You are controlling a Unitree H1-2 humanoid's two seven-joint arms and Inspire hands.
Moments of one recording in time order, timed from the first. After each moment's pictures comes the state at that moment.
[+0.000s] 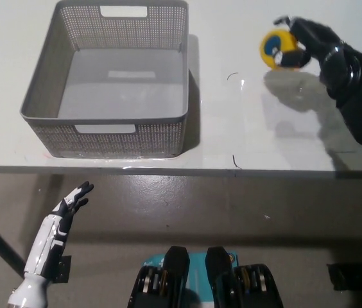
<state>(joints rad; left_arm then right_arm) -0.02 0.20 0.01 0.03 0.05 -0.34 -0.09 -1.28 -0.25 0.39 1.26 -0.54 -0.08 0.04</state>
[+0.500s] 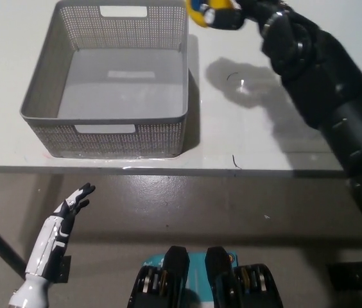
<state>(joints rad) -0.01 0.20 0.00 0.03 0.05 -0.34 -0.09 -1.32 -0.12 0.36 1.03 -0.52 -0.04 0.05</state>
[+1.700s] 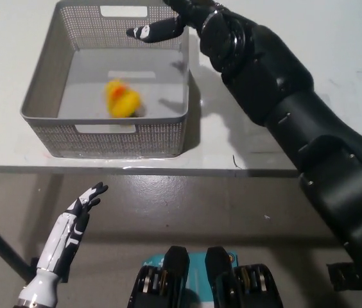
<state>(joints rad) -0.04 0.20 -0.03 0.07 0.09 -0.35 -0.09 -1.41 -0.01 0.38 1.12 -0.51 0.05 0.14</state>
